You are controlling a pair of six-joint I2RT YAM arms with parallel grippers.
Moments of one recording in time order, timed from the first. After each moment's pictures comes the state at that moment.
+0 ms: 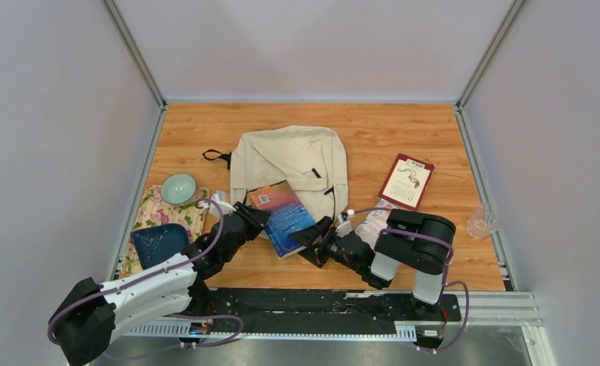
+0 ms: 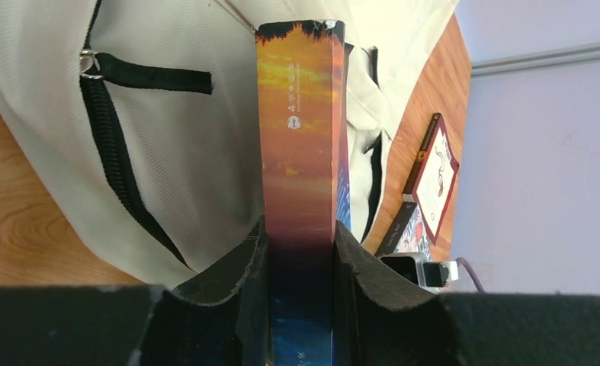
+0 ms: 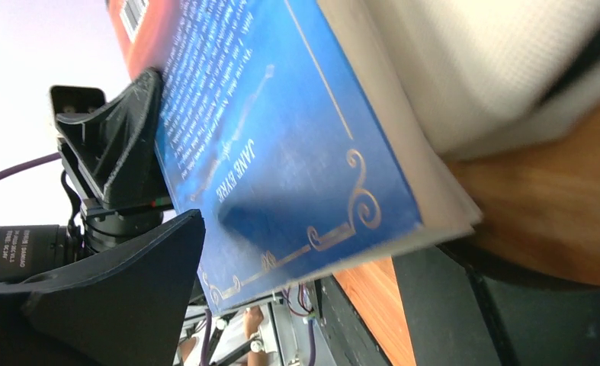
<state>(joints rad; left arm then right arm) -0.80 0.82 0.21 0.20 -0.42 -1.25 1.07 1.83 0.21 1.36 0.10 1.61</state>
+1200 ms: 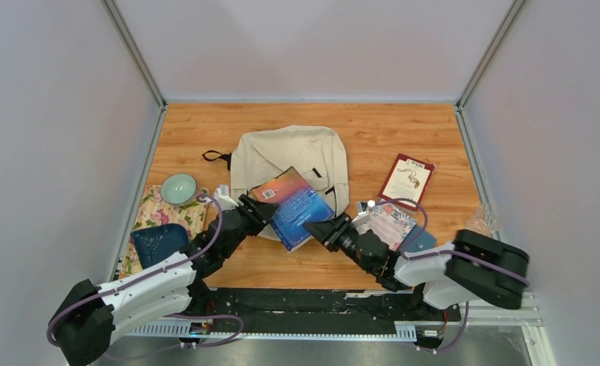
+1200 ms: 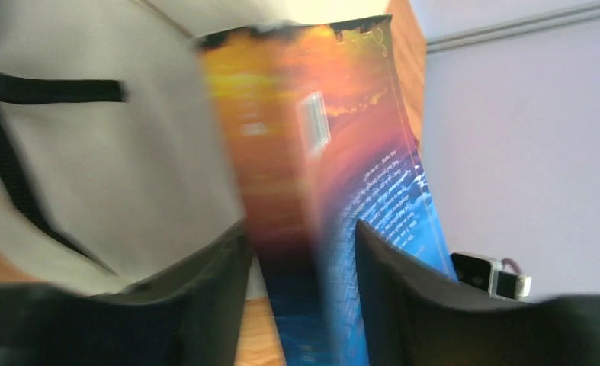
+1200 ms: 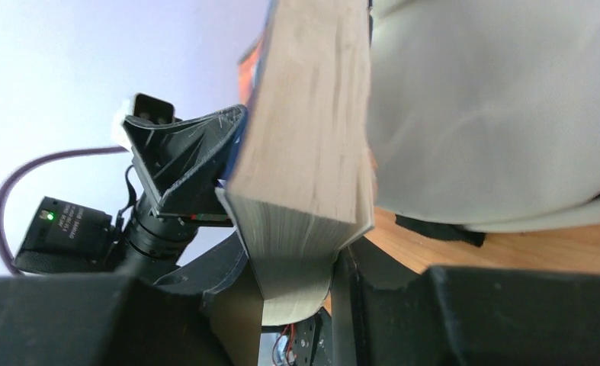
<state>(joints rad) -0.79 0.82 0.22 0.27 -0.34 -1.27 1.10 1.43 0.17 1.15 0.35 1.33</state>
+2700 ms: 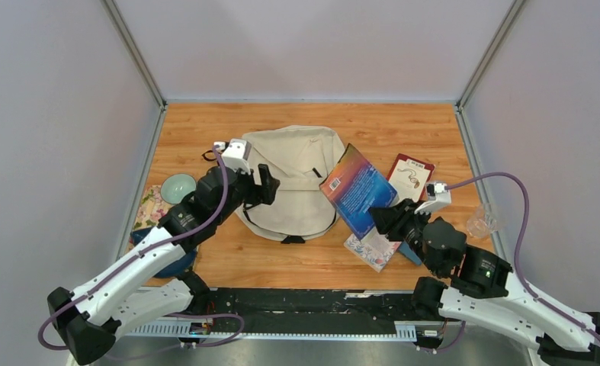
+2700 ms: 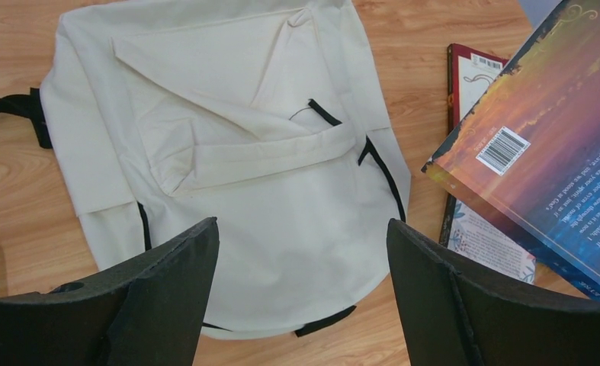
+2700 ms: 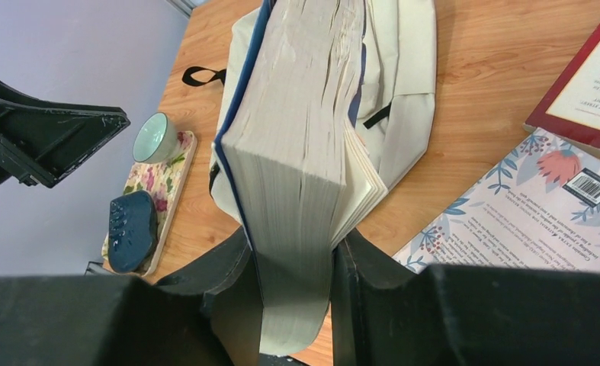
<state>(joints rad) -0.74 0.86 0.81 -0.28 -0.26 -0.40 1.09 0.39 0.69 -0.55 0.62 0.81</state>
